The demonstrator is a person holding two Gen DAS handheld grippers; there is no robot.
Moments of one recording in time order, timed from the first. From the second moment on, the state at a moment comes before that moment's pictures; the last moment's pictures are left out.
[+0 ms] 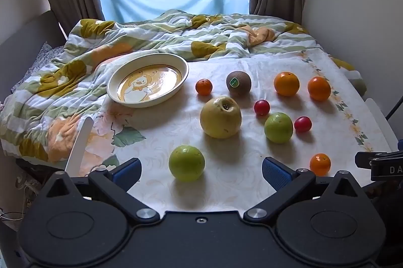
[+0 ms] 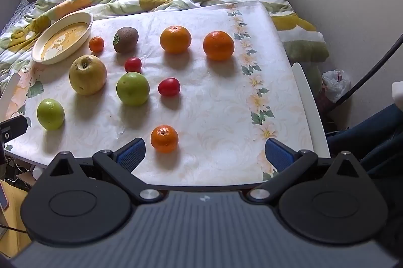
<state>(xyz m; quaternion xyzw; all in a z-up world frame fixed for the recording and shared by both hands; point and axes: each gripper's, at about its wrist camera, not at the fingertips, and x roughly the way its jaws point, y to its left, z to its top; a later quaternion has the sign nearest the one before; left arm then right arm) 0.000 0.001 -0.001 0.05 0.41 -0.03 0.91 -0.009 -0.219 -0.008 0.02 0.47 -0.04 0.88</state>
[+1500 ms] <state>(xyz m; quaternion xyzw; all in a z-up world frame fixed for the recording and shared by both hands) 0.002 -0.002 0.002 0.05 0.40 -0.02 0.91 -0.007 -0.213 -0.009 0.01 0.47 -0.03 0.88</state>
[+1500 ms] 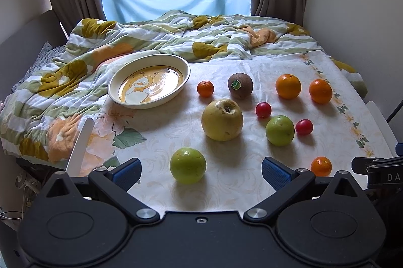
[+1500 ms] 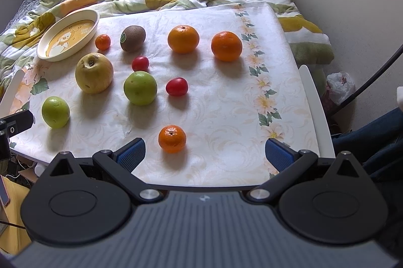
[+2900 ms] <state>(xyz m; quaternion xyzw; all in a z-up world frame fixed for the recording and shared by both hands) 0.005 0.003 0.005 0.05 0.40 -0.03 0.92 -0.007 -0.208 -0.009 0.01 0.47 -0.03 0.88</state>
